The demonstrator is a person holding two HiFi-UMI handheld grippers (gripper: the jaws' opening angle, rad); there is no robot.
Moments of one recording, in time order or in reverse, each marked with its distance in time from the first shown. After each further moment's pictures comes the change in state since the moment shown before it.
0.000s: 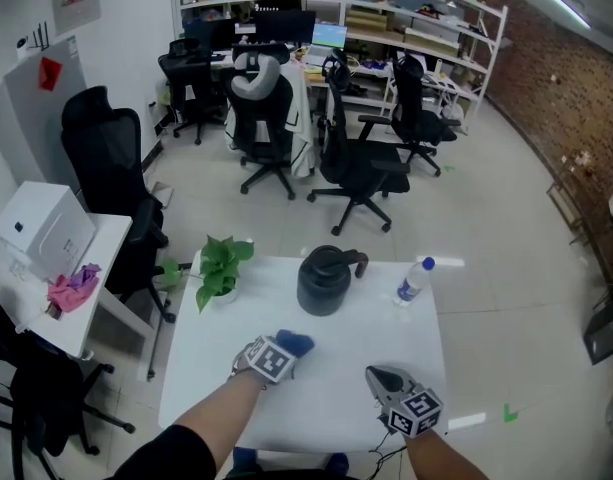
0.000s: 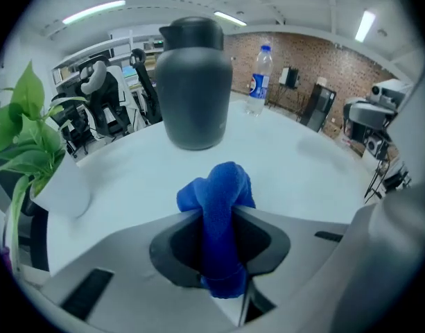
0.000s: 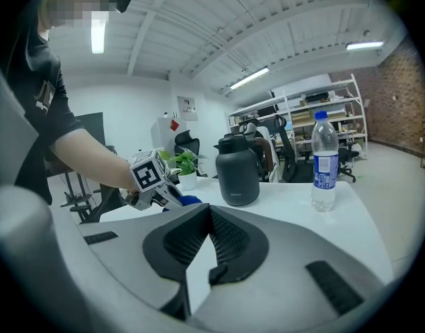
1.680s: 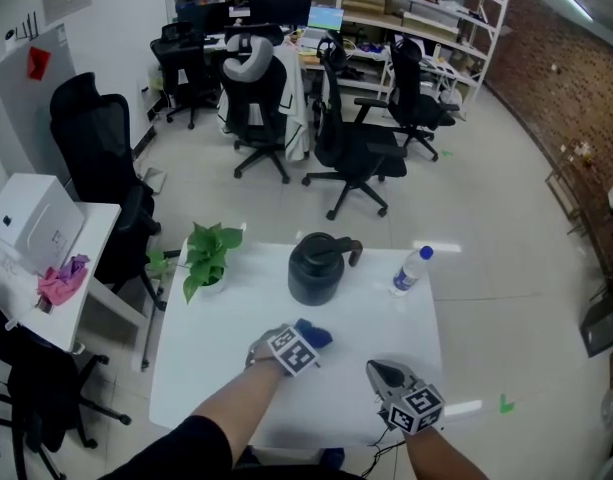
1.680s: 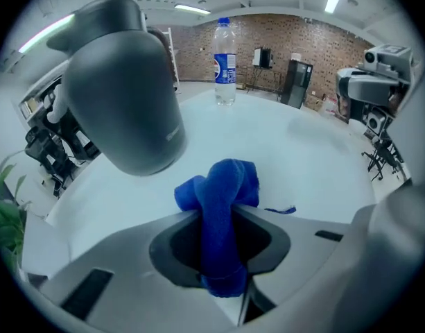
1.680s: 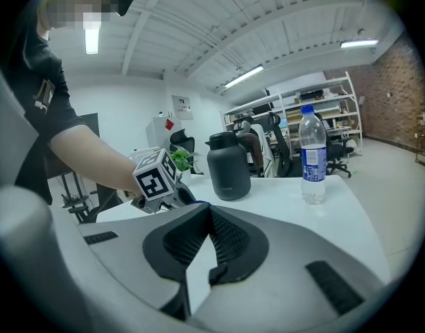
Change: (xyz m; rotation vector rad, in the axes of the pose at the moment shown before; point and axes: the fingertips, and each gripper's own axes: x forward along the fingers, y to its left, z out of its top) left arm 0.053 -0.043 0.031 0.238 0.077 -0.026; right arm -0.008 -0.021 -0.012 0.026 0.012 -0.025
